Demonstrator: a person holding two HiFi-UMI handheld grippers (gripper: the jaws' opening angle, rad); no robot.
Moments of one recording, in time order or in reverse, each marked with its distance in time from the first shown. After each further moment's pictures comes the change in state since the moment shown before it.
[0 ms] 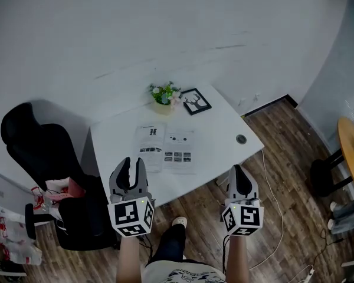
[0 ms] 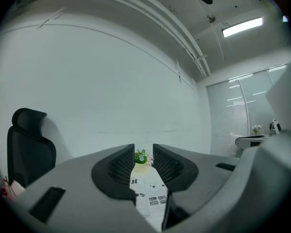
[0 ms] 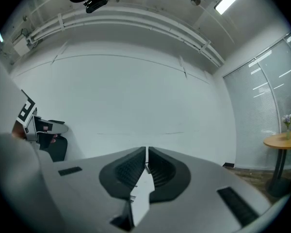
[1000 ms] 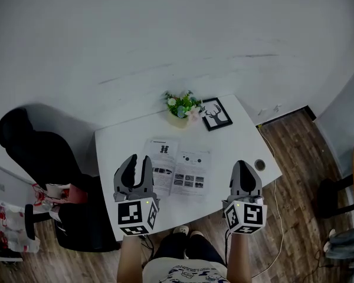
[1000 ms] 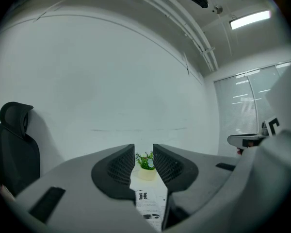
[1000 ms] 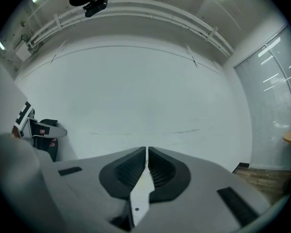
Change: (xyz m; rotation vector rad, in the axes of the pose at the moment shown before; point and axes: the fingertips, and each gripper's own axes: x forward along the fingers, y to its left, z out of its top) left arm 0.141 0.043 -0.006 -0.009 0.029 0.049; right arm 0.184 0.013 -0.002 0.010 0.009 0.106
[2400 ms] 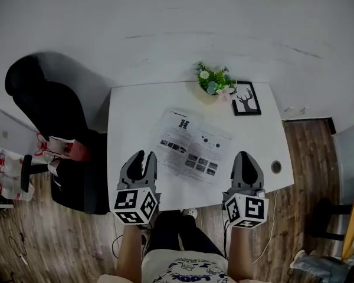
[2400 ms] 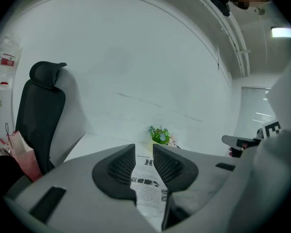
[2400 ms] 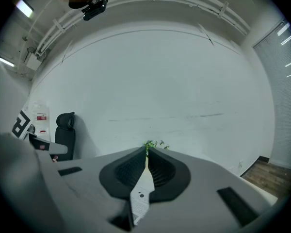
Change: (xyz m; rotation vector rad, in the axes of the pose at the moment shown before) left arm -0.025 0.035 -0.117 -0.292 0.200 0.159; right arm 0.047 0.045 -0.058 -0.003 0.140 0.230
